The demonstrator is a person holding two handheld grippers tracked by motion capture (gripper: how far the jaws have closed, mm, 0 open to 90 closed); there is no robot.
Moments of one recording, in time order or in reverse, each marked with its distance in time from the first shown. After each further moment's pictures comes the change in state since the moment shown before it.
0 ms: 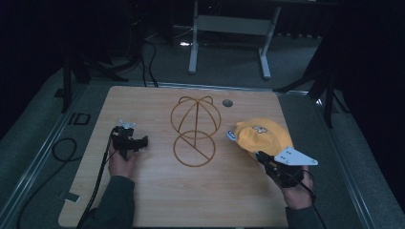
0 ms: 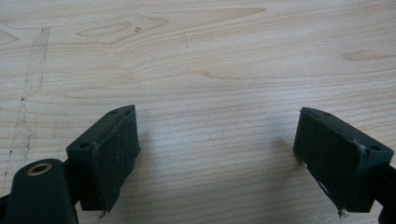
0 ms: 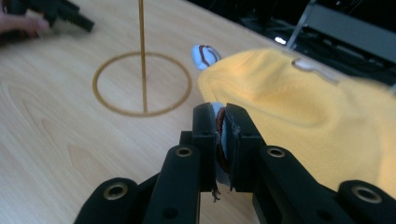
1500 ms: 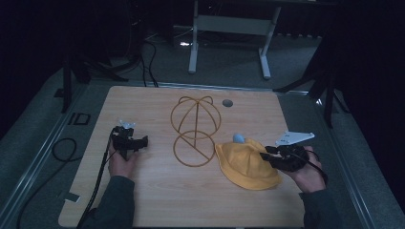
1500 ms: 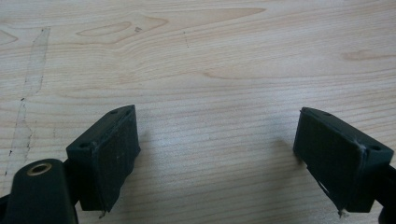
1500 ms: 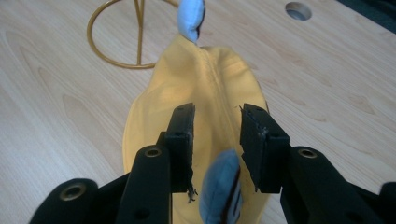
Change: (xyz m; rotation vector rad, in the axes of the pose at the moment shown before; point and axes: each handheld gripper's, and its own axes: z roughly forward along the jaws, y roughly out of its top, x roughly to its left) left arm 0.000 0.000 0.000 -0.001 0.000 0.000; right arm -0.045 0.019 0.016 0.278 0.127 -0.040
